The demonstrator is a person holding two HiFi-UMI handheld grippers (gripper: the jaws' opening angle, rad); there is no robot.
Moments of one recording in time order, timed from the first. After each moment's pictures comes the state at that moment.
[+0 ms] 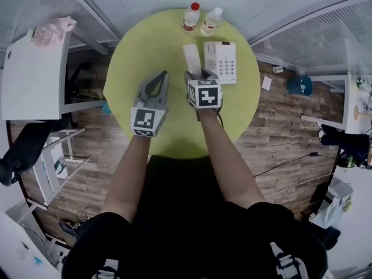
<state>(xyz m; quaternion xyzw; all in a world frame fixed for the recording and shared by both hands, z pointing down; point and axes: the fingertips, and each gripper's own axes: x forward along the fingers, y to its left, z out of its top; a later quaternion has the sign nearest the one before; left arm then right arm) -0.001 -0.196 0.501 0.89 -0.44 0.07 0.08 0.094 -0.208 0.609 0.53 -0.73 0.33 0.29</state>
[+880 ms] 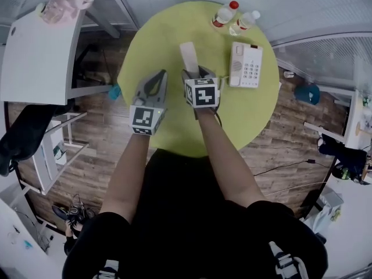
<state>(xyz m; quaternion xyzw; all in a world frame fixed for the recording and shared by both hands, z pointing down) -0.107 -0.203 0.556 0.87 -0.48 0.09 0.12 -0.020 -0.219 0.658 0.47 -0.75 0.33 0.33</state>
